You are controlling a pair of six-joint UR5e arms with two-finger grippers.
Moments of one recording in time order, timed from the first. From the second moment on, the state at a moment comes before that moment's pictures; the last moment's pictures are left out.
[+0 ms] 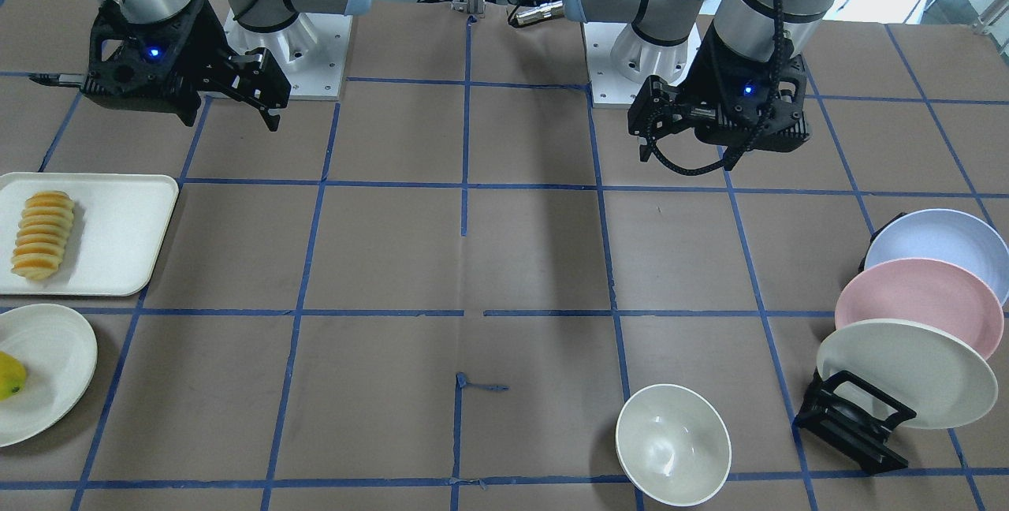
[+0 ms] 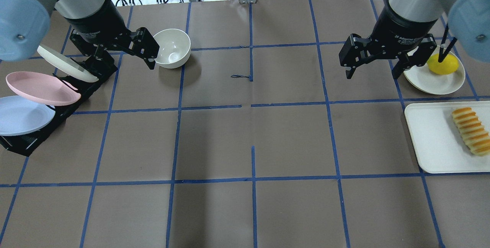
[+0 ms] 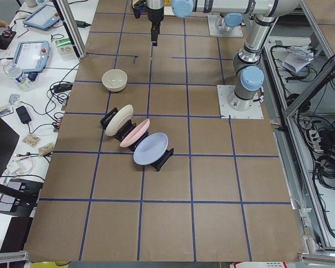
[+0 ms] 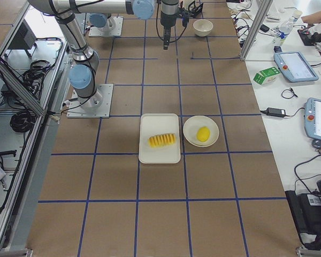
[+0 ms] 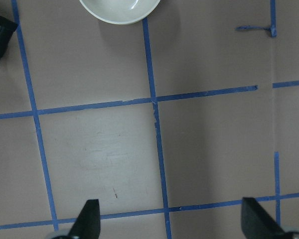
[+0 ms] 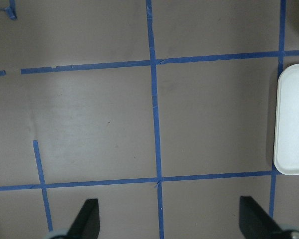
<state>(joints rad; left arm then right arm) -1.56 -1.59 -1.55 -1.57 1.58 0.11 1.54 -1.63 1.63 -1.51 -1.56 0.02</state>
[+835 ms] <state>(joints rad) -1.21 -1.60 -1.56 -1.54 1.65 0.32 1.22 -1.61 1.75 -1.60 -1.57 -0.33</state>
